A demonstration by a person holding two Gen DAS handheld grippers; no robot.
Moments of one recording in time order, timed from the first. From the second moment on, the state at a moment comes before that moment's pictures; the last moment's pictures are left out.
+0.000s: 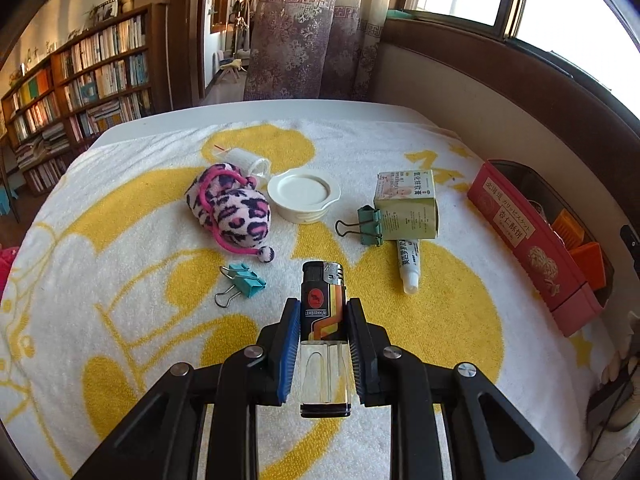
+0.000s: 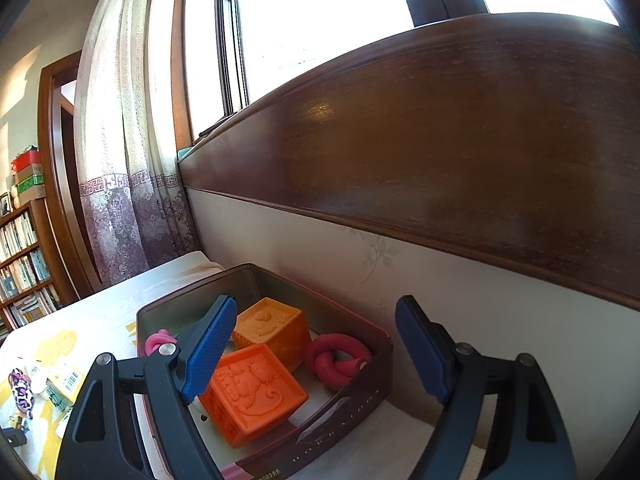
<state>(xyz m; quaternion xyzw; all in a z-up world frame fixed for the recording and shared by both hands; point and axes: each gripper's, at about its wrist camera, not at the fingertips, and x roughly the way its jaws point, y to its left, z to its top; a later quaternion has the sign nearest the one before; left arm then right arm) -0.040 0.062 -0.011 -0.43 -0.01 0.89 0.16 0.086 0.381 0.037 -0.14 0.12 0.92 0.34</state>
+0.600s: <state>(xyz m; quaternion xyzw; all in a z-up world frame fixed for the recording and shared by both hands) -0.046 0.033 -0.020 -0.43 -0.05 0.89 0.17 0.048 0.295 0.075 -0.20 0.11 0.97 0.09</state>
